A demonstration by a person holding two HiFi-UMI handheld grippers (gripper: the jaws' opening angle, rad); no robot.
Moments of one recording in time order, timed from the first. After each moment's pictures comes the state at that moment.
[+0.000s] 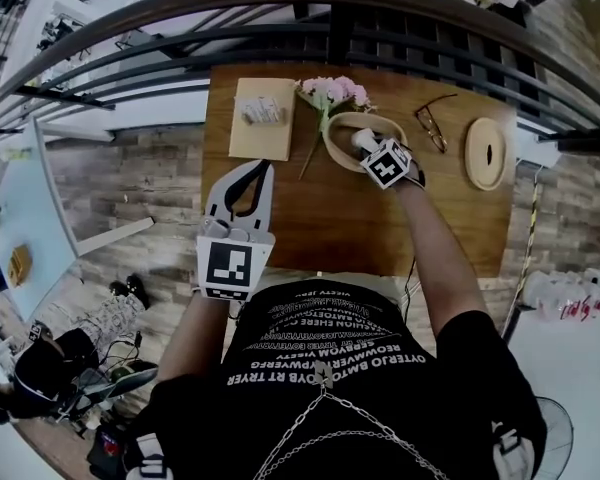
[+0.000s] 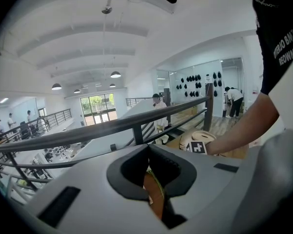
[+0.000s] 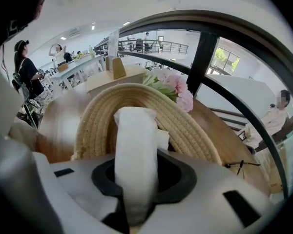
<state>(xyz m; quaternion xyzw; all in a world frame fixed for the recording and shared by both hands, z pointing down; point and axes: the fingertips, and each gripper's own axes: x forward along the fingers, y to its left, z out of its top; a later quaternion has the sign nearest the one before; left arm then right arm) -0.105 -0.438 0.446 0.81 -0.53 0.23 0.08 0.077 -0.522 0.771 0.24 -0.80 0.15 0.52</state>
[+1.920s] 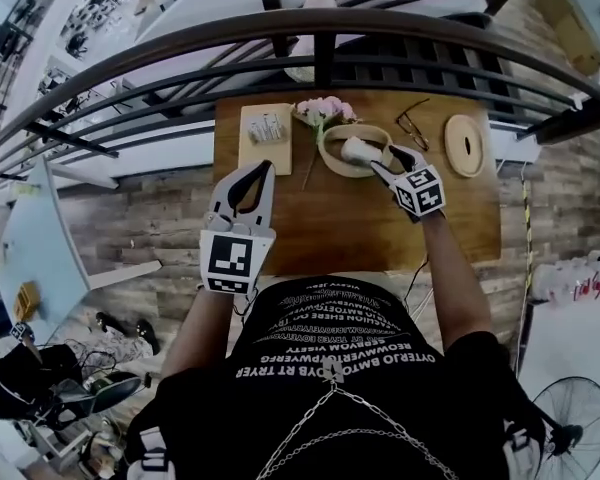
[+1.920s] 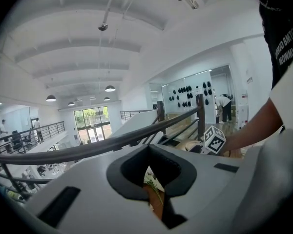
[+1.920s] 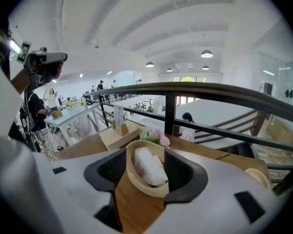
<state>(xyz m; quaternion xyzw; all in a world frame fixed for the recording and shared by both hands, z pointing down) -0.108 -0.393 0.382 0.85 -0.50 0.18 0.02 0.118 -0.471 0.618 0.38 -0.87 0.16 0.27</state>
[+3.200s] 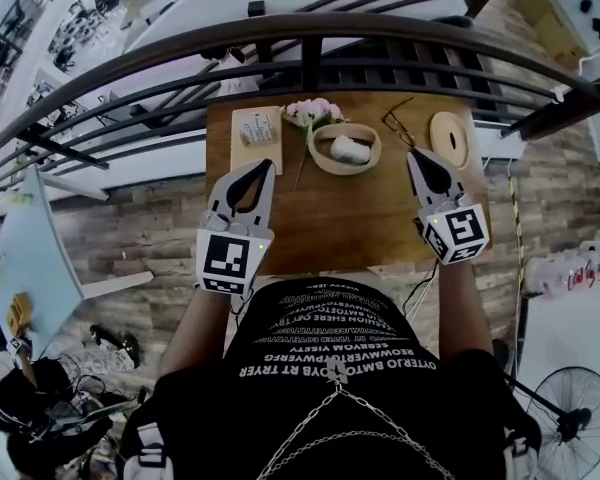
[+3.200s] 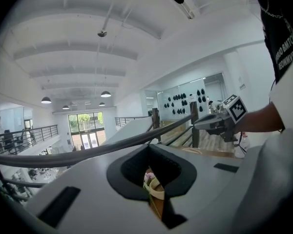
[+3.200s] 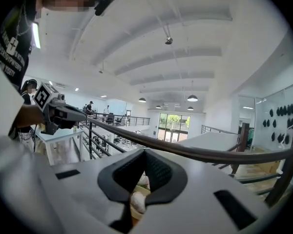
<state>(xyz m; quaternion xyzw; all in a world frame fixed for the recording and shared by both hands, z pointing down) -0.095 -0.369 0.364 0.87 -0.47 0.14 0.00 0.142 -0.393 0.395 0.48 -0.87 0.00 0.13</state>
